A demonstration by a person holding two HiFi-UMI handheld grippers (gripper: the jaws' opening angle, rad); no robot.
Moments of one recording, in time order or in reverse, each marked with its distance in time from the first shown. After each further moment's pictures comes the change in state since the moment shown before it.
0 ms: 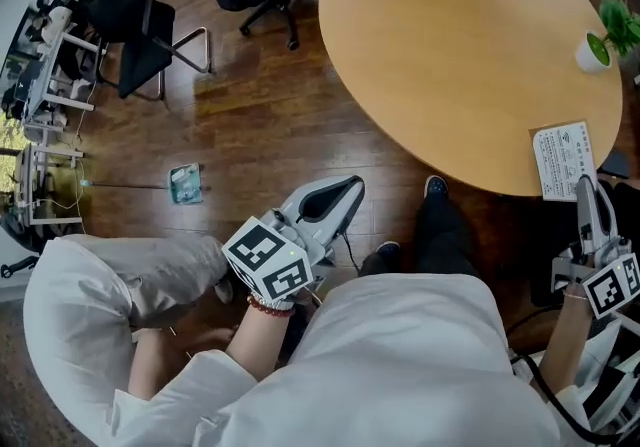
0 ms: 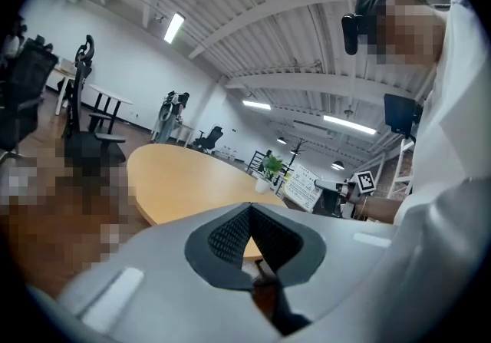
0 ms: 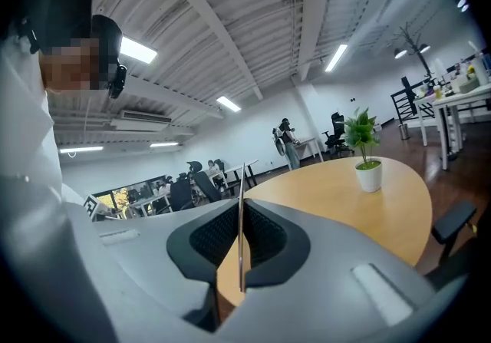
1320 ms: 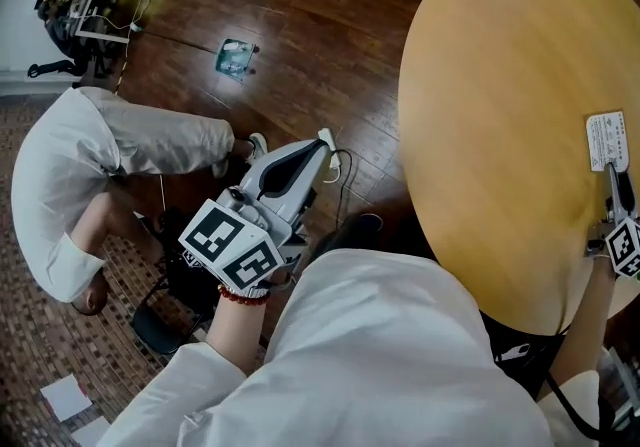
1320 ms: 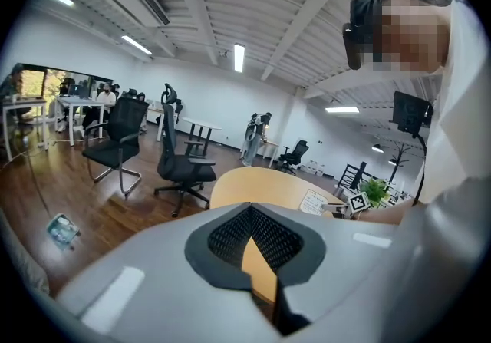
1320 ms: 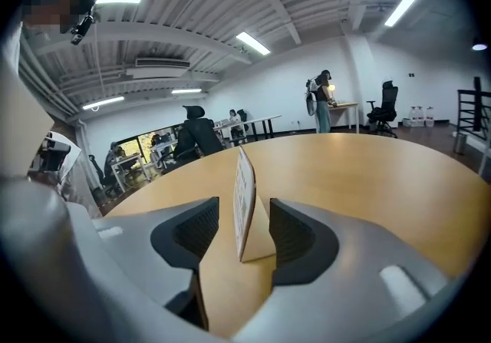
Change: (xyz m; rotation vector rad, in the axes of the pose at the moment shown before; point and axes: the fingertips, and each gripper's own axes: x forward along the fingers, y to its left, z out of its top) left arm -0.002 0.089 0.054 -0.075 -0.072 0.651; right arm 0.311 -0.268 -0.067 -0.130 0.408 0.146
